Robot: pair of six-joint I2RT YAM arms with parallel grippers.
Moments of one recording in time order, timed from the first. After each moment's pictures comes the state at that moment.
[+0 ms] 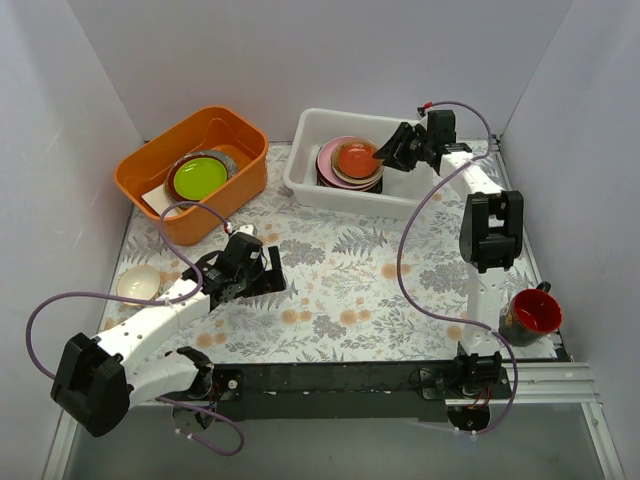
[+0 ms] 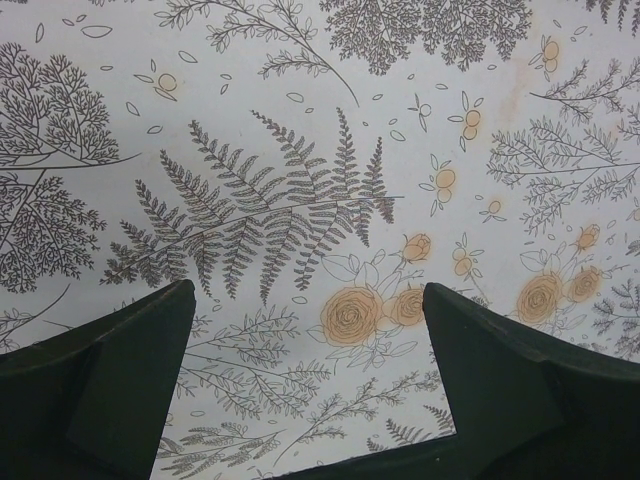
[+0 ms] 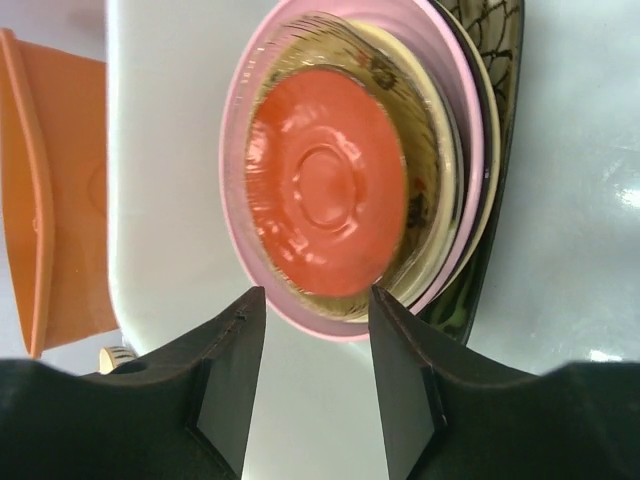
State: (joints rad) left arm -0.59 1.09 0.68 -0.52 -0.12 -0.69; right arm 0.12 2.24 1.87 -0.25 -0.57 0.65
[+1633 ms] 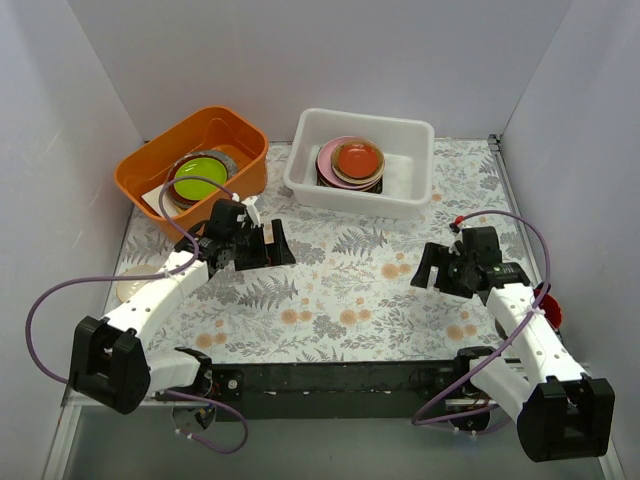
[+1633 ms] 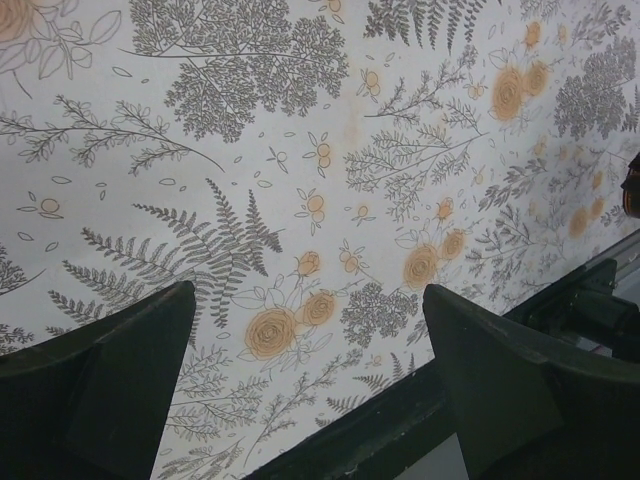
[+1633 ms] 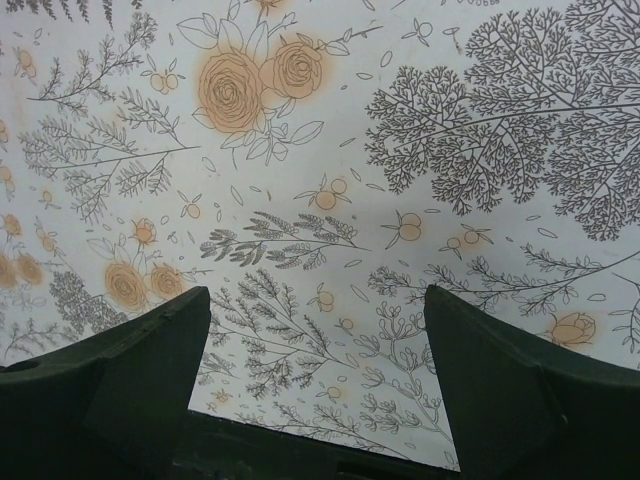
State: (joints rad) left arm -0.39 1.22 0.87 -0.49 0.30 -0.48; right arm 0.12 0.94 0.64 -0.68 -0.23 0.33
